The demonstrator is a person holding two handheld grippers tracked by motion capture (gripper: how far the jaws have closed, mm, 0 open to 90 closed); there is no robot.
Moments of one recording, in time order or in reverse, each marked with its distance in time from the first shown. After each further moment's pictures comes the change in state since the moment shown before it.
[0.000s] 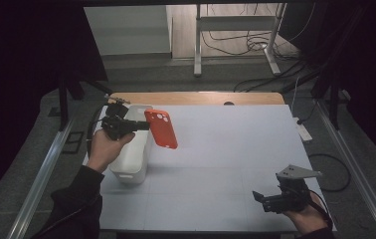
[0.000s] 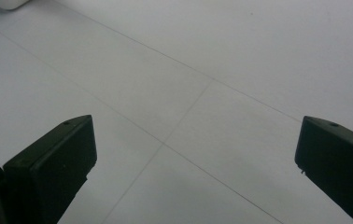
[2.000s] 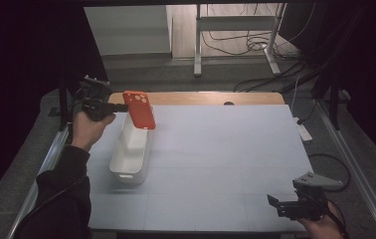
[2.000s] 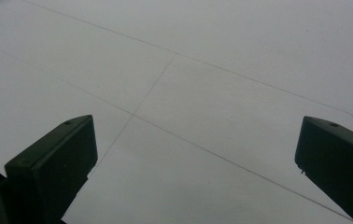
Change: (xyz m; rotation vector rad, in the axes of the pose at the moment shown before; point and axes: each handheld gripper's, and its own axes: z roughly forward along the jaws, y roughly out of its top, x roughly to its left) left arm 0.056 0.027 -0.033 -0.025 0.164 -0.066; right arm -0.016 -0.024 -0.023 0.003 -0.075 0.089
